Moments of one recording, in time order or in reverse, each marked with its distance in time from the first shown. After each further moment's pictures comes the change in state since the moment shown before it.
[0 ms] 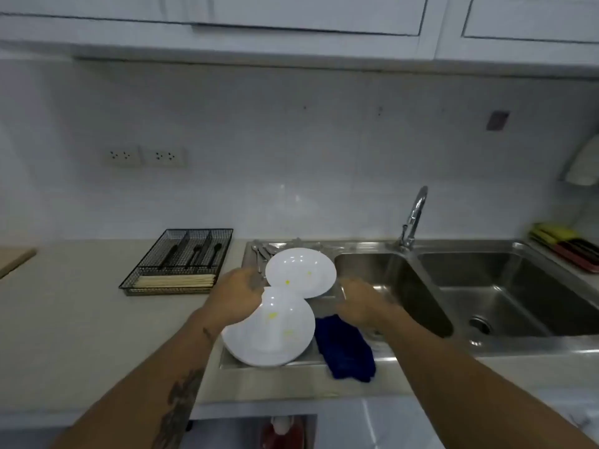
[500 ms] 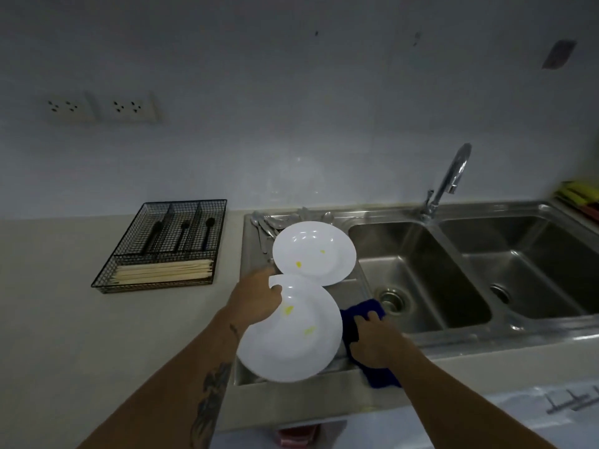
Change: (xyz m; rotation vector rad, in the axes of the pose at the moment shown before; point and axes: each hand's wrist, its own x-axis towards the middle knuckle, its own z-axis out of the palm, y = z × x) left_hand 0.093 -0.068 0.064 -0.060 -0.218 -0.040; right_hand 0.037 0.010 0.103 -0.223 -0.301 0.284
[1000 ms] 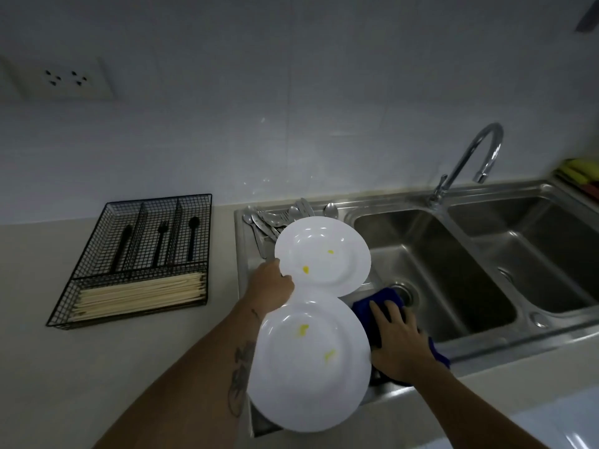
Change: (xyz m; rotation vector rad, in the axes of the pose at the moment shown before) left_hand 0.123 -0.036 0.022 -0.069 -0.155 -0.110; right_hand 0.045 -0.015 0.009 0.104 0.172 0.143
